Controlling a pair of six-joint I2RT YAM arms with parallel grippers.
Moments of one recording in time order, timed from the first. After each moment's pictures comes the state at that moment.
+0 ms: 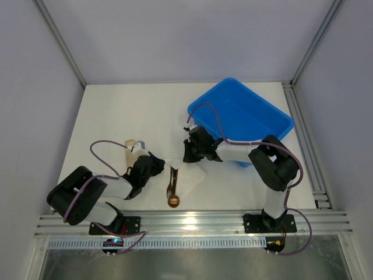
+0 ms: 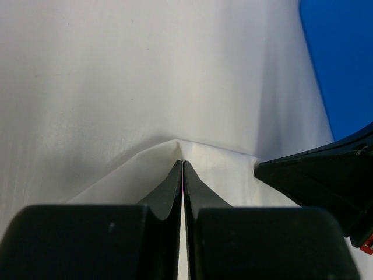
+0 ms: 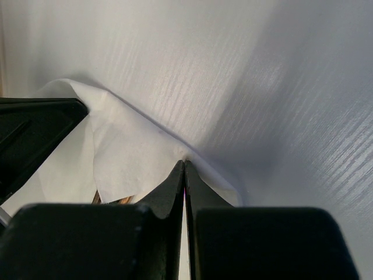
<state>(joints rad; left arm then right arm) -0.64 1.43 0.22 0.70 -0.30 -0.94 0.76 1.85 1.01 -0.01 -0.15 0.50</state>
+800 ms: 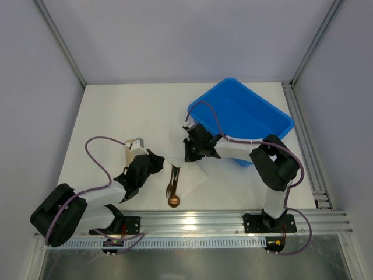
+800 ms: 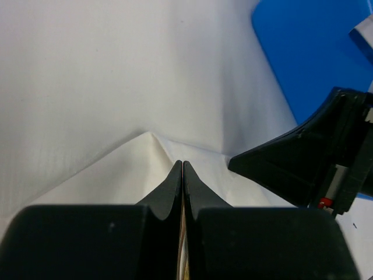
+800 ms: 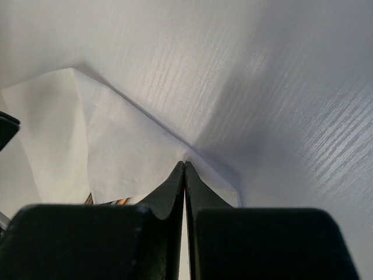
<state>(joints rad) -0.67 1.20 0.24 0.52 -0.31 -0.88 0.76 1.85 1.09 -0.16 -0.13 0.46</state>
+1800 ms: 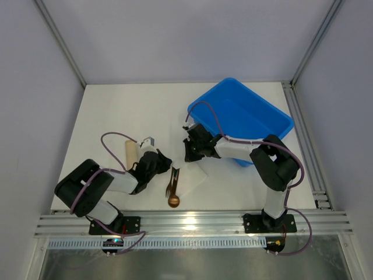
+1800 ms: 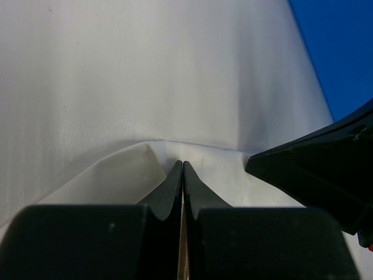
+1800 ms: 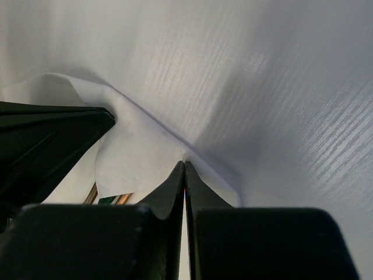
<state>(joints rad) -0.67 1.50 0.32 0.66 -0.22 -0.87 0.76 1.85 1.09 -0.16 -0.13 0.46</state>
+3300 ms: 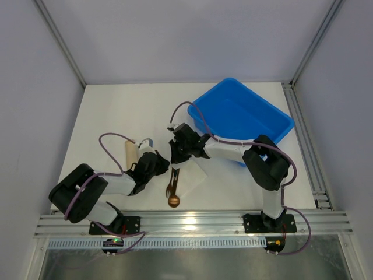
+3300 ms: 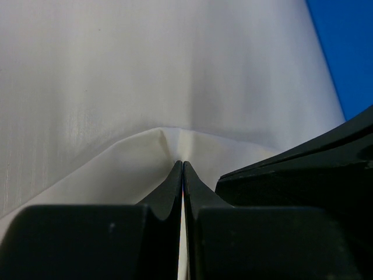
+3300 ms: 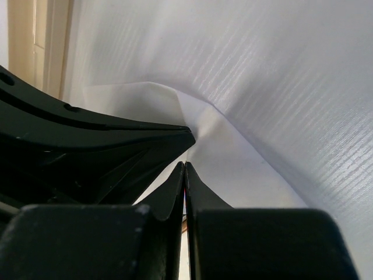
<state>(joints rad) -0.67 1.44 0.31 0.57 -0.23 -0.87 0.86 1.91 1.24 -0.19 -0.18 0.48</state>
